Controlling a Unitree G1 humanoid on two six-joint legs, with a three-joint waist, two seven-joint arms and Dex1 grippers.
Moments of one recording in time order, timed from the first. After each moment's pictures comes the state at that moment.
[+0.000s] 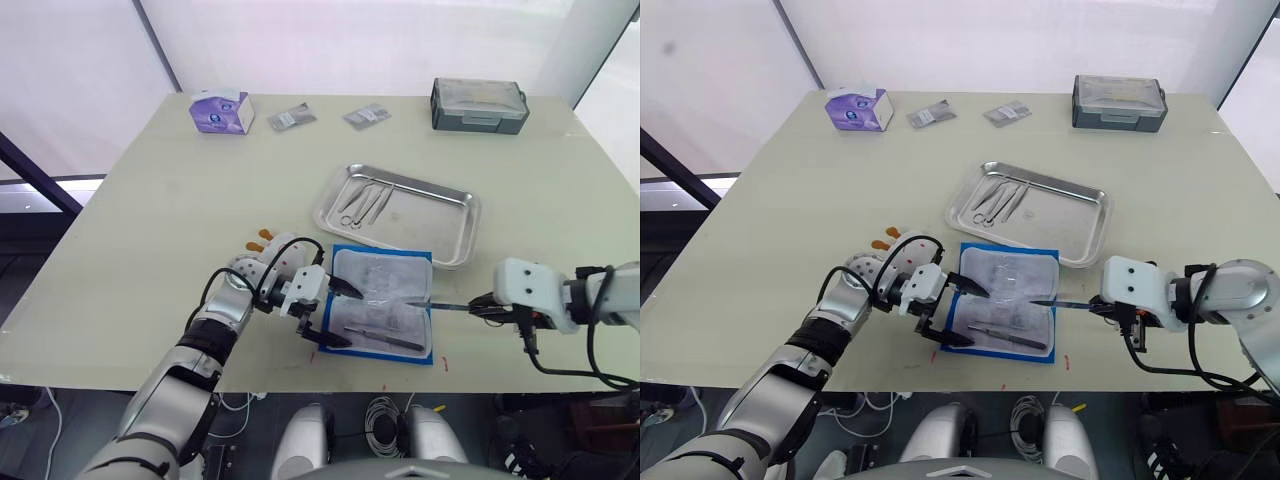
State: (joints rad) left arm -0.56 0.48 -0.36 0.60 -0.20 -0.33 -1.56; right arm -0.13 -1.07 -0.02 -0.56 0.29 0.60 1.11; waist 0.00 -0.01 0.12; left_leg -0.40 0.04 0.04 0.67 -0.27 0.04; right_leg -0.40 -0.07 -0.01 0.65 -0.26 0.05
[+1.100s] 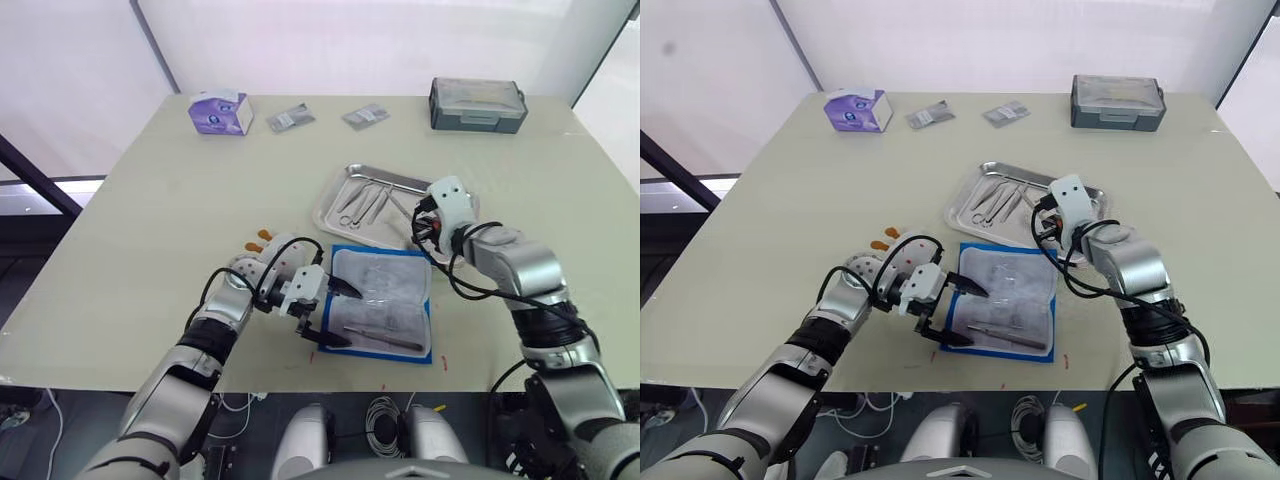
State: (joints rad) left arm -0.56 0.48 -0.36 0.61 -0.20 -0.34 -1.57; right arm -0.66 -0.29 0.13 0.05 0.20 0.97 0.30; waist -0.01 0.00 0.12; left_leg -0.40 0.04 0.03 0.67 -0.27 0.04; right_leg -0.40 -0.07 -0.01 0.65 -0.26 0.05
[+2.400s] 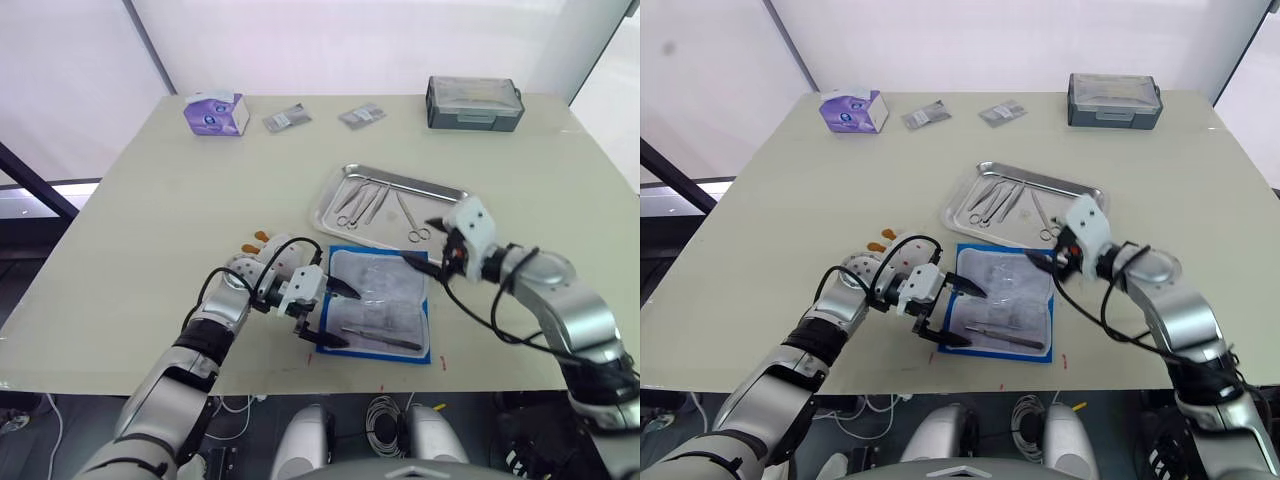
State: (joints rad) left arm -0.56 0.49 -0.36 0.59 -0.20 -0.32 -1.57; right arm -0.28 -0.56 0.12 -0.37 0.28 0.63 0.73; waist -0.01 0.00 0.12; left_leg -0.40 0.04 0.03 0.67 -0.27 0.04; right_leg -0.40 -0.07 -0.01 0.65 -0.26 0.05
